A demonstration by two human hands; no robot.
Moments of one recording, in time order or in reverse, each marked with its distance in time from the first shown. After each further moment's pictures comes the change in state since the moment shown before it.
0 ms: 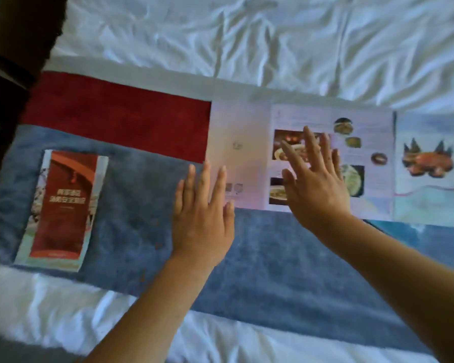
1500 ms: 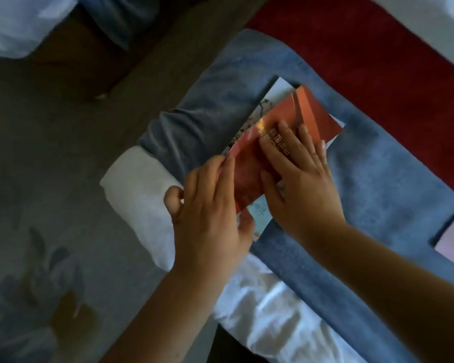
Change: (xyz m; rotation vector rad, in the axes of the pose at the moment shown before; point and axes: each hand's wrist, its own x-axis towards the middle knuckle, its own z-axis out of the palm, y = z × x) left_hand -0.109 -0.257 -0.052 -0.085 0.165 -0.619; right_hand 0.004 -0.361 0.116 0.212 -0.182 -0.599
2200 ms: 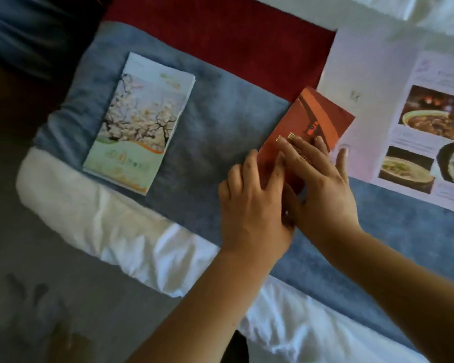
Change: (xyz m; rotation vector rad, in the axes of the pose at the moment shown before) left_hand -0.104 0.191 0.077 0.035 -0.136 0.361; right_hand -0.184 0.140 -0.065 0.077 0.184 0.270
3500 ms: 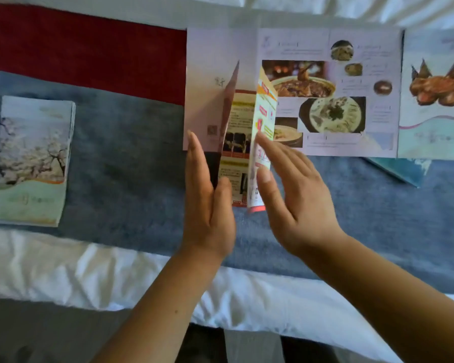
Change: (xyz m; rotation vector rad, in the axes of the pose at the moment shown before) left_hand -0.019 0.079 0.016 -0.968 -0.055 0.086; right_hand -0.091 0.053 -0.082 0.226 0.233 0.146
